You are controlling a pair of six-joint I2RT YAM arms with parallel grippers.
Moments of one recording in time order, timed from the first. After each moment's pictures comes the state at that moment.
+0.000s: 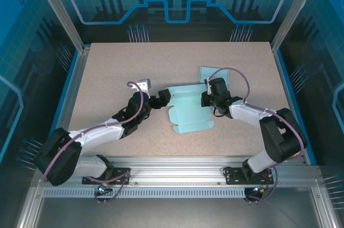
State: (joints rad) left arm -0.62 1.32 0.59 0.37 -0.25 -0.64; right arm 0.43 1.54 0.78 -0.02 0.05 0.28
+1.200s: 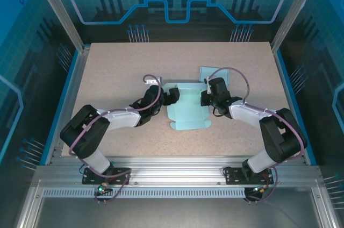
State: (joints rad) left arm -0.63 1.65 0.77 0.37 -0.24 -0.66; right arm 0.43 1.54 0.78 0.00 0.06 0.27
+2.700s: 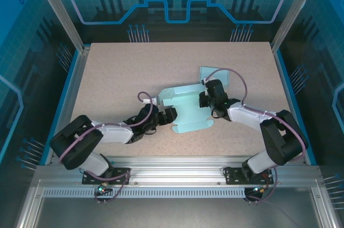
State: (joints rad) left arm -0.71 1.52 0.48 0.47 -0.08 -0.90; right arm 0.49 1.51 0.76 0.01 0.15 0.25
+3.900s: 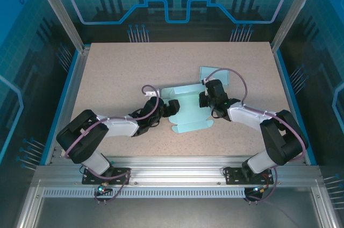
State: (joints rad) left arm -0.70 1.59 0.61 0.39 -0.22 -0.81; right arm 0.49 1.51 0.76 0.01 0.15 0.25
